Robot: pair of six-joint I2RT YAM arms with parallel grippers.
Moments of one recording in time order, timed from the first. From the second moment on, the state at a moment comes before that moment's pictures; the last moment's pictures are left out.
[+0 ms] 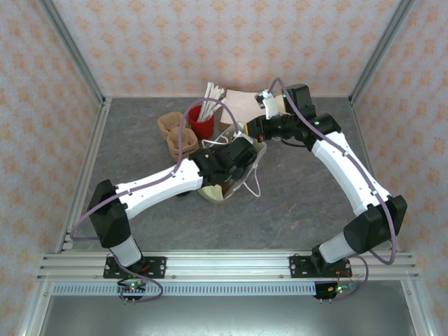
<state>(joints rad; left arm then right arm) -0.91 1.68 1.49 -0.75 -0.50 -0.25 0.40 1.49 1.54 -0.73 -0.58 0.13</state>
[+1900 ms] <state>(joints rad) -0.79 1.89 1.60 -0.85 -0.42 -0.36 0.30 1.55 1.71 -0.80 -0.64 0.28</state>
